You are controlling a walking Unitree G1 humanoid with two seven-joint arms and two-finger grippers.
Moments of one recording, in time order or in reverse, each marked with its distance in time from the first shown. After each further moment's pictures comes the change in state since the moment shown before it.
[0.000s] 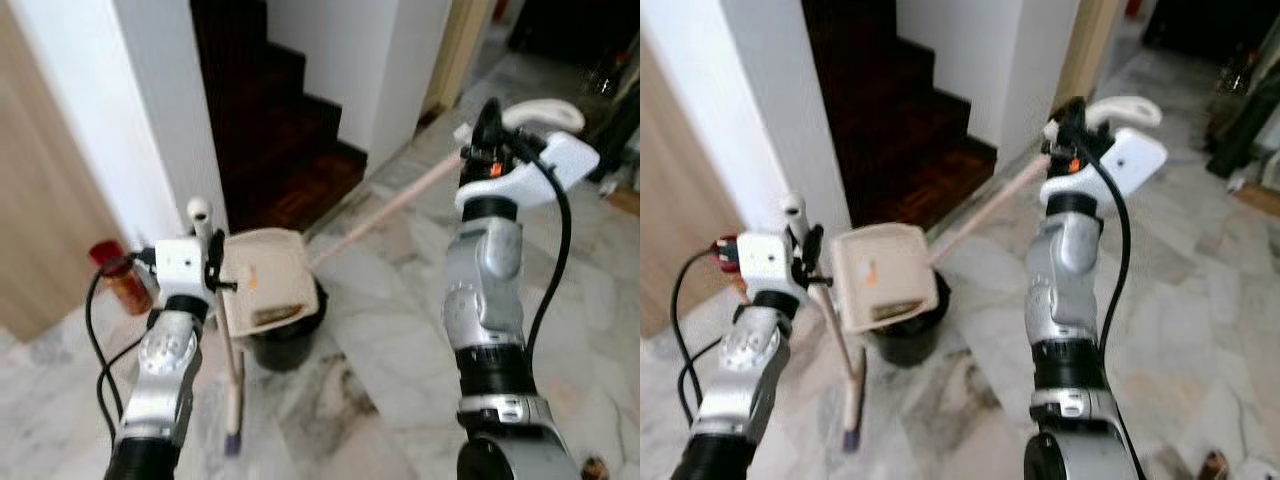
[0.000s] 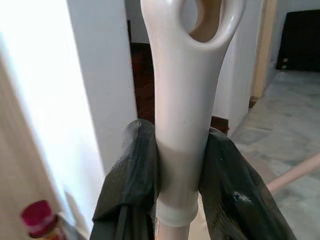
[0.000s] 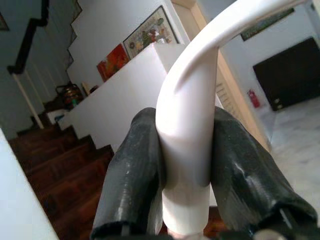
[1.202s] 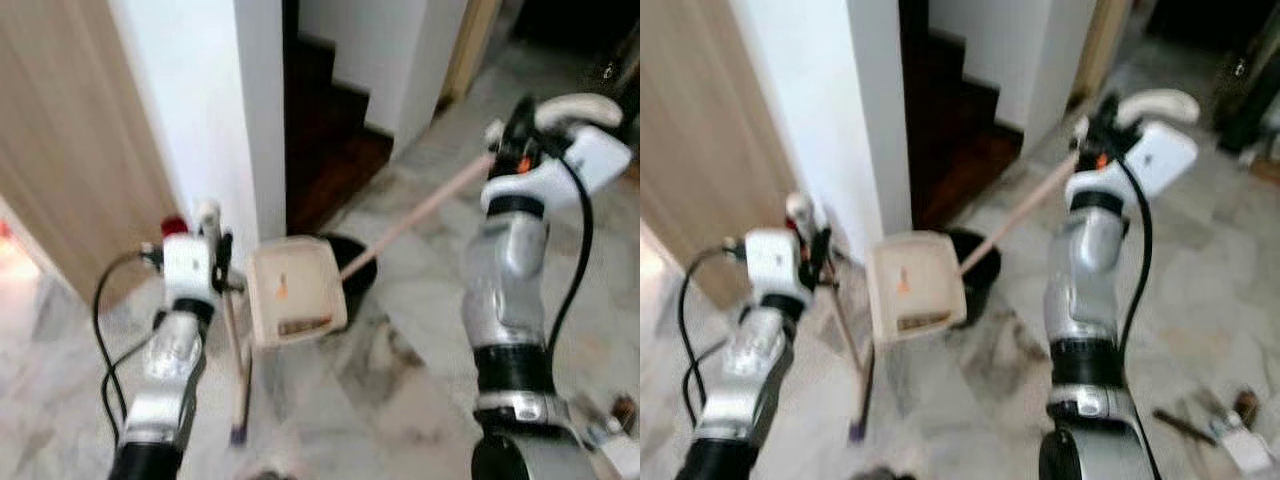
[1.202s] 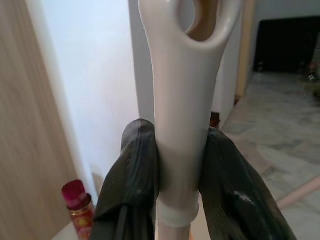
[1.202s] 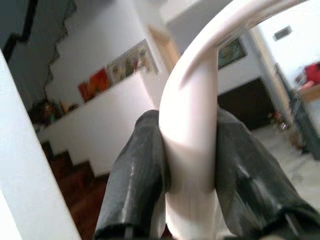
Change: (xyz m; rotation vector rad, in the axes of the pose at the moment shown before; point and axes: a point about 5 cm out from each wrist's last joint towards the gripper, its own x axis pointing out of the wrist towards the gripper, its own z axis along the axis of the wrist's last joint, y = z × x) left arm -0.004 -0.008 -0.003 -0.004 0.024 -0.049; right arm 0.003 -0.032 0.011 -0.114 -0.036 -0.126
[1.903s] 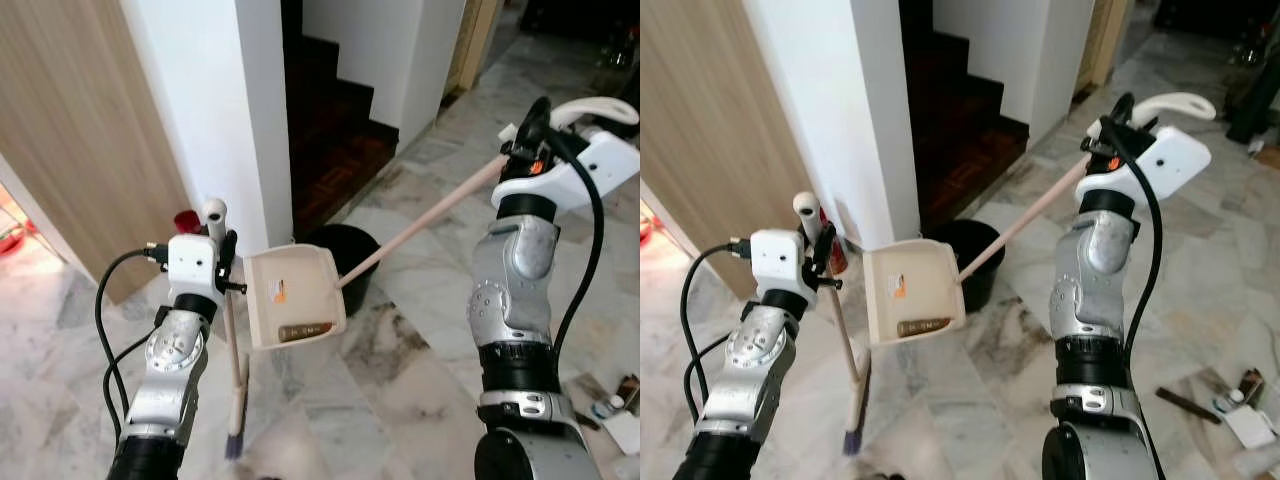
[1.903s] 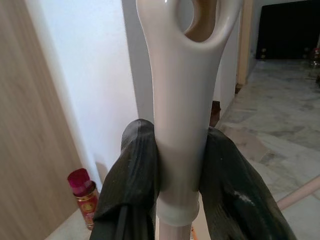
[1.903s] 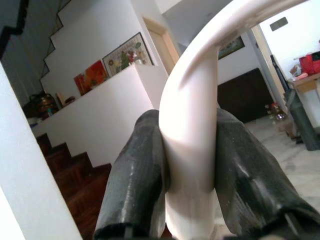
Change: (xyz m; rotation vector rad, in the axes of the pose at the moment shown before) left arm 0.005 -0.001 0.005 0.006 -0.017 -0.010; right arm 0.002 0.002 0.004 -0.021 -0.029 0.011
